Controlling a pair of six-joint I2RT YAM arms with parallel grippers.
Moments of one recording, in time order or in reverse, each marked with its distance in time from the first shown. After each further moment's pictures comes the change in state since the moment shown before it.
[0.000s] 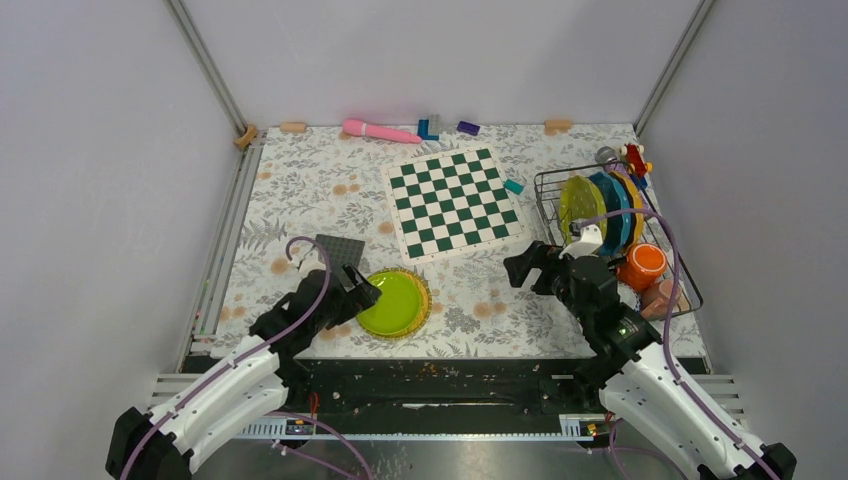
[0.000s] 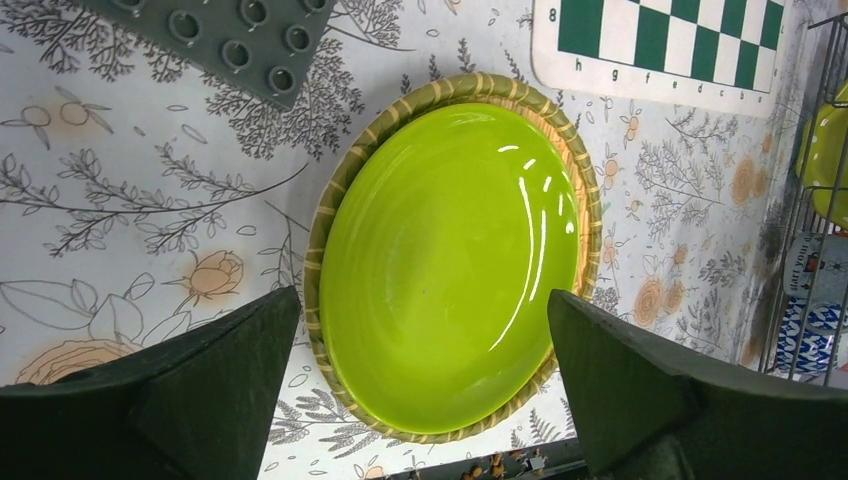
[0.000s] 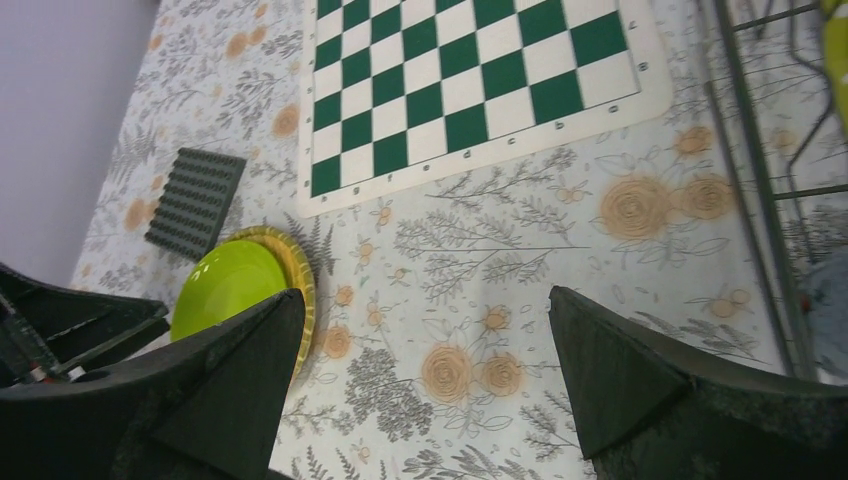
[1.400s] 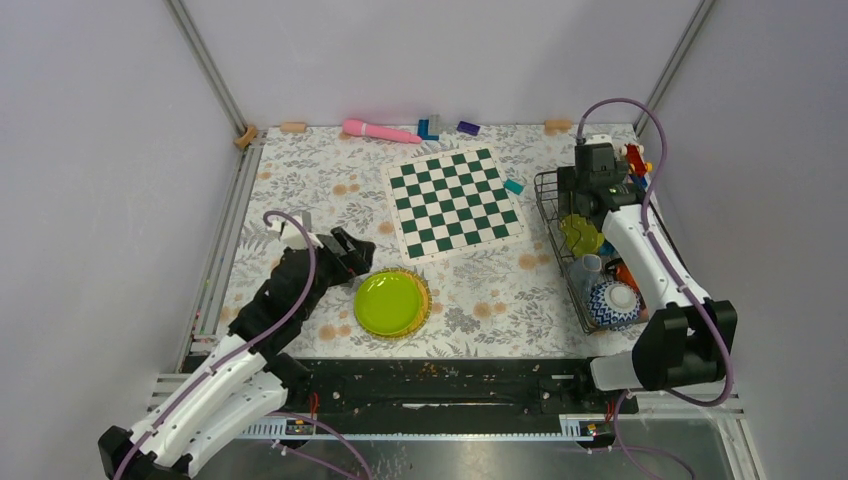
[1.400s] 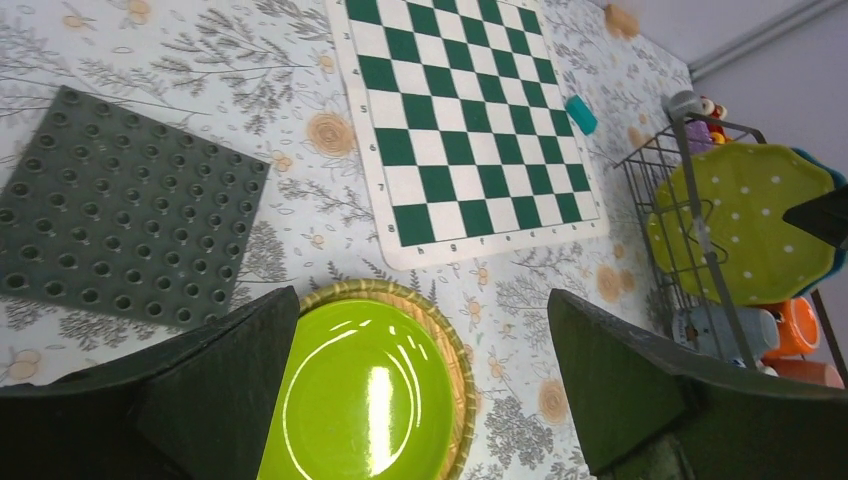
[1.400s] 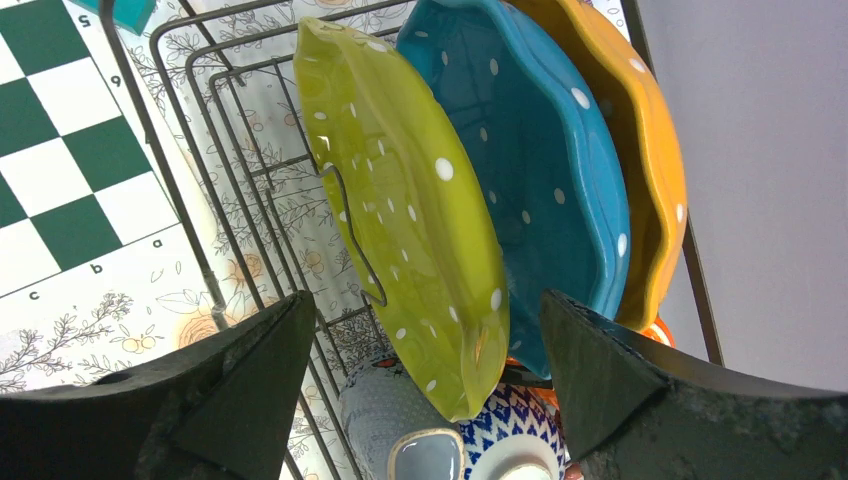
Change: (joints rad) left arm 0.000 -0.025 0.231 0.127 -0.124 0.265; right arm -0.416 0.819 0.726 -0.365 0.283 -0.581
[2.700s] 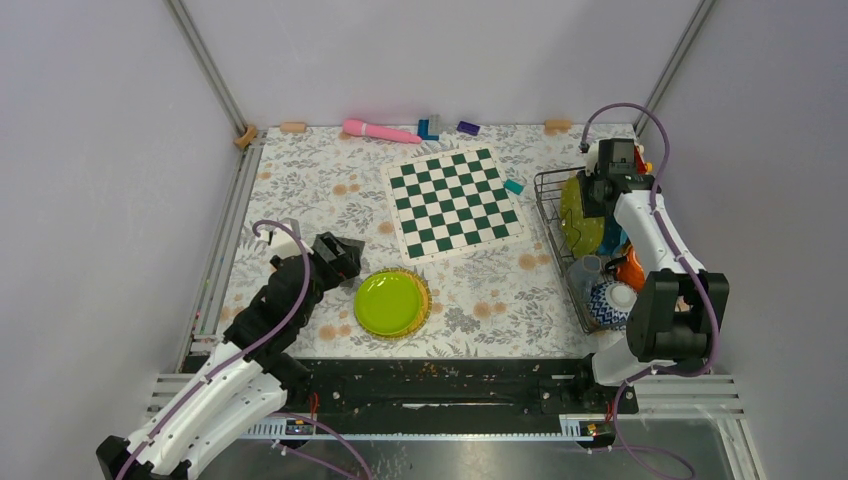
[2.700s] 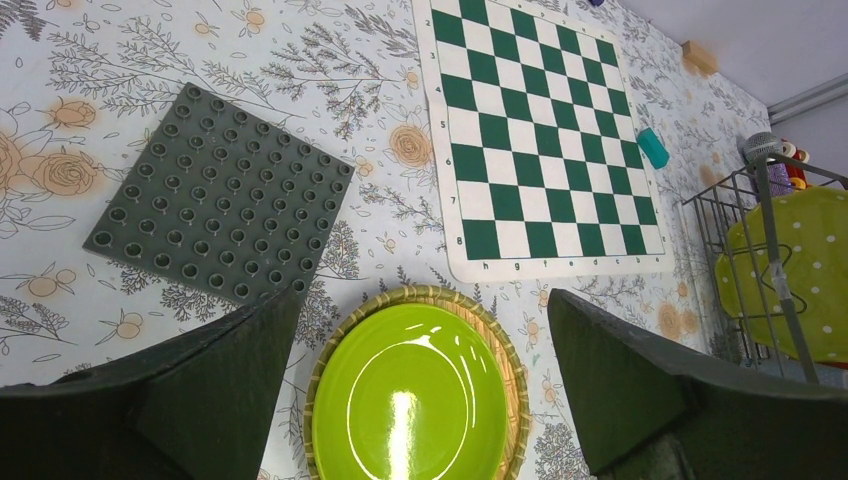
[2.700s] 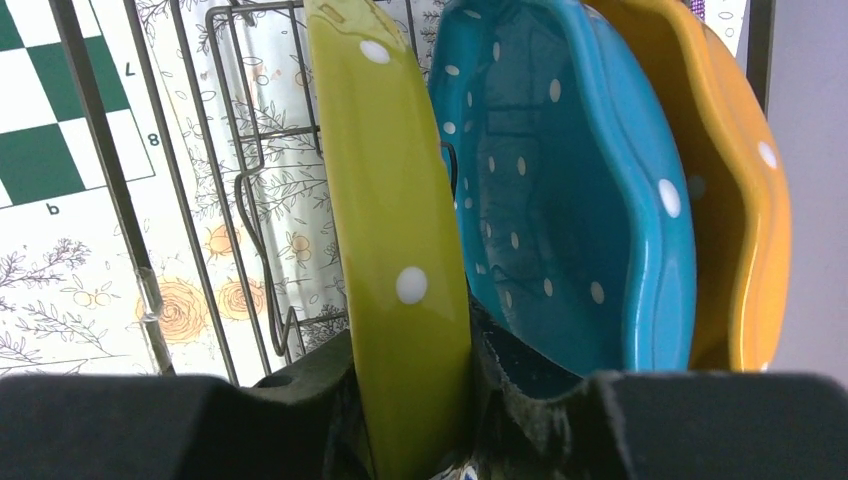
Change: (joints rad) left arm 0.000 -0.064 -0.023 -0.101 -0.158 -0.013; right arm -0.171 0.151 0.048 -0.008 -0.305 -0.201
